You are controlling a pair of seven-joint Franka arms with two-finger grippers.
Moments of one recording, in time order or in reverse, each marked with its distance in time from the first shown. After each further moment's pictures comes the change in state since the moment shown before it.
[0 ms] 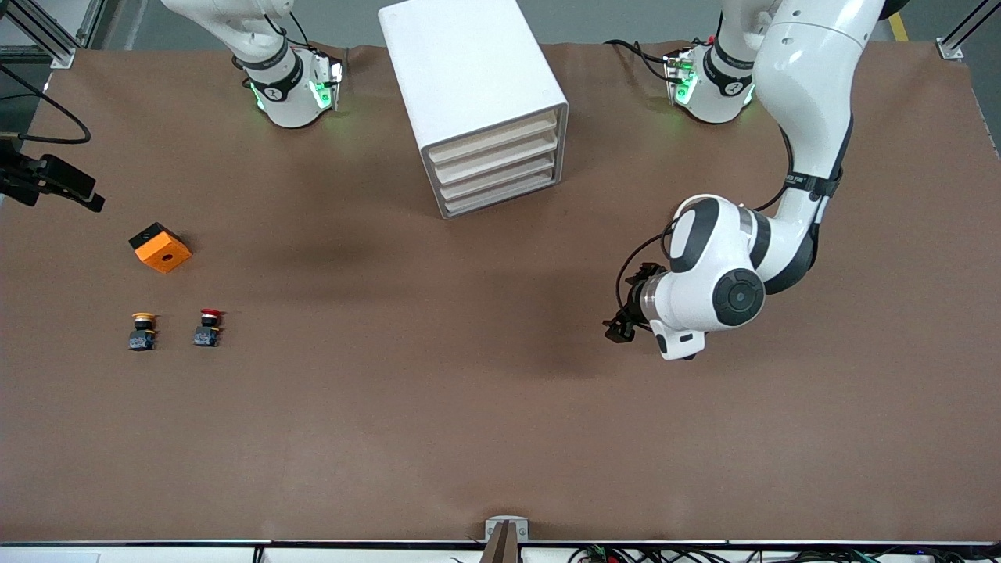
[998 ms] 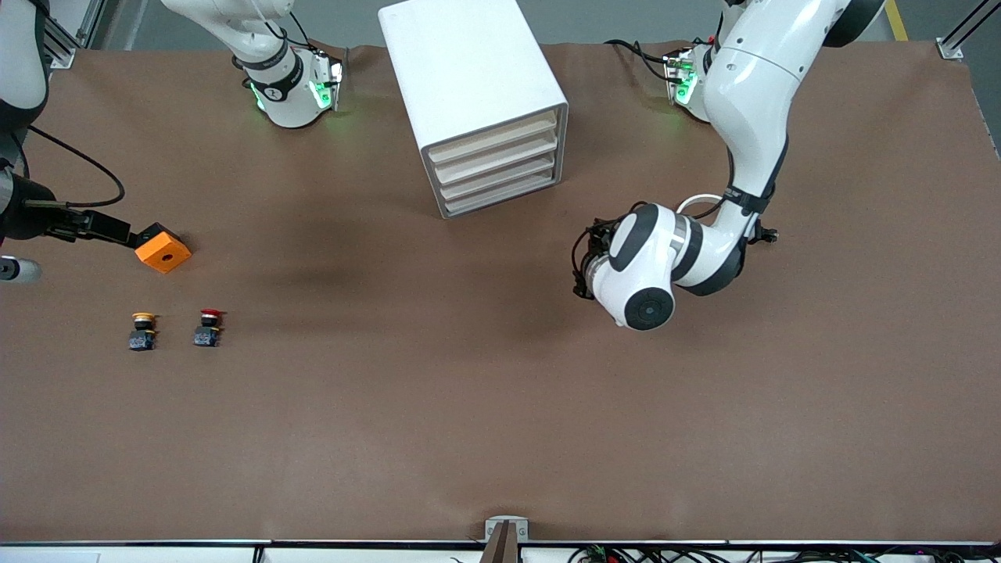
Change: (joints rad) left arm -0.114 0.094 -0.007 0.023 -0.120 -0.283 -0.343; right arm -0.002 0.151 -0.002 0.025 -0.001 0.009 -0.002
